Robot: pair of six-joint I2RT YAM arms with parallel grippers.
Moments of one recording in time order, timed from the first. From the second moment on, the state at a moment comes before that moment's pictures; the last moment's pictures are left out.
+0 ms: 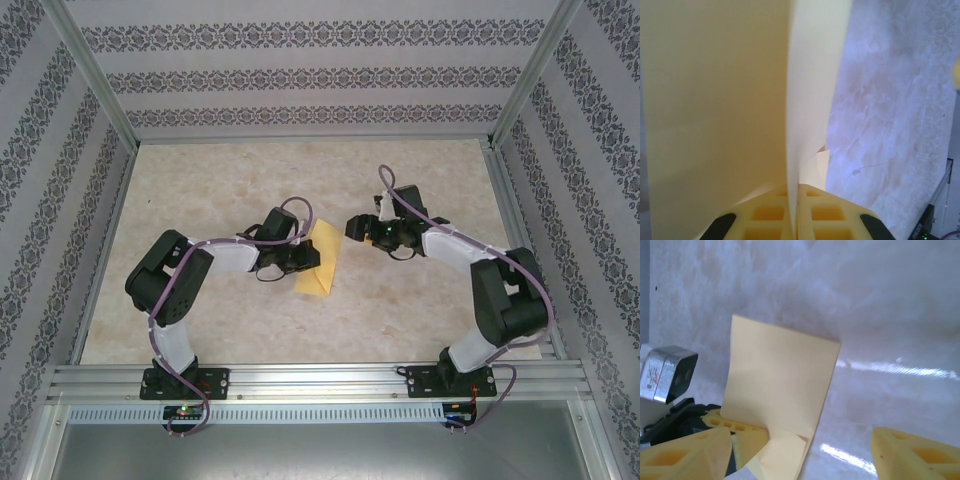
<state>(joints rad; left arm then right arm) -0.59 1.83 0.94 -0.01 0.51 -0.76 0.31 1.57 0.89 -0.19 -0.49 0.52</state>
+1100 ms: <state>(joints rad) -0.79 2.21 1.84 -1.19 -0.69 -0.45 0.19 1.24 0.74 -0.22 -0.08 0.50</state>
